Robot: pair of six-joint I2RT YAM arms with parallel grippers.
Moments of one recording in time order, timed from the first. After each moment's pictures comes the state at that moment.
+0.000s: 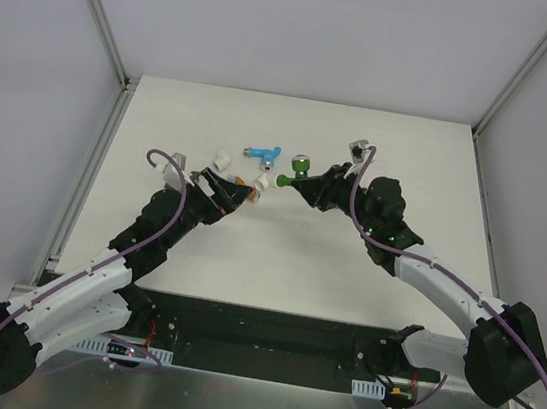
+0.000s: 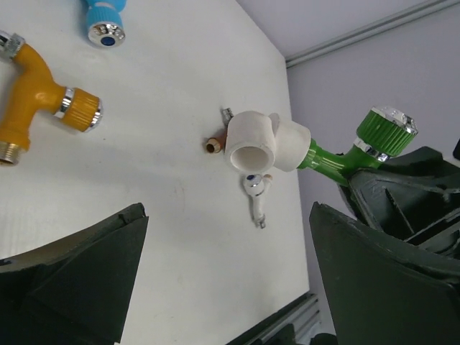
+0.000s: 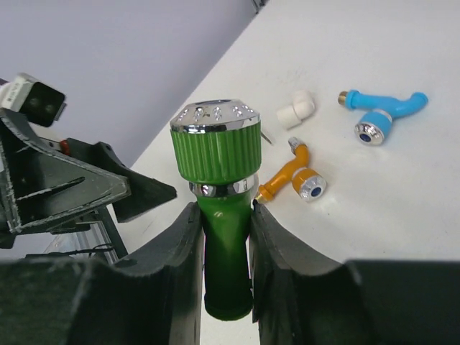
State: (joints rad) left arm -0.61 0.76 0.46 0.09 -0.11 -1.02; right arm 0.61 1.22 0.75 0.35 -0.30 0.54
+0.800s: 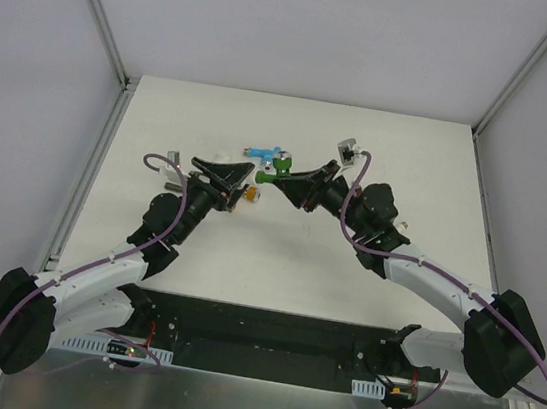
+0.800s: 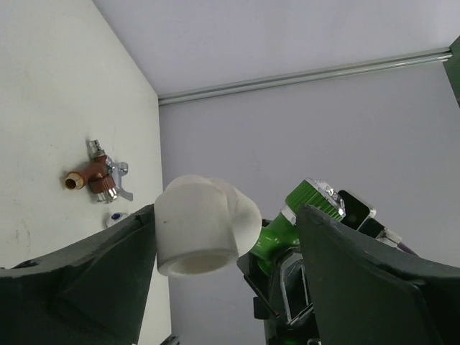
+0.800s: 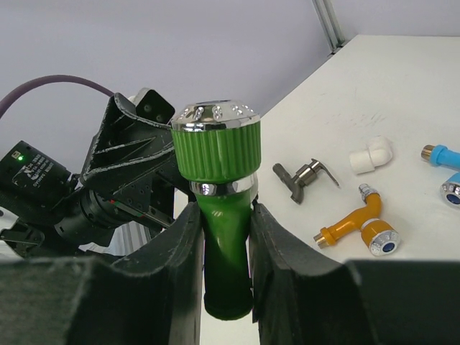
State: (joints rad) left arm -0.61 0.94 0.36 0.67 -0.12 -1.42; right arm 0.71 1.27 0.72 0.68 -0.33 0.61
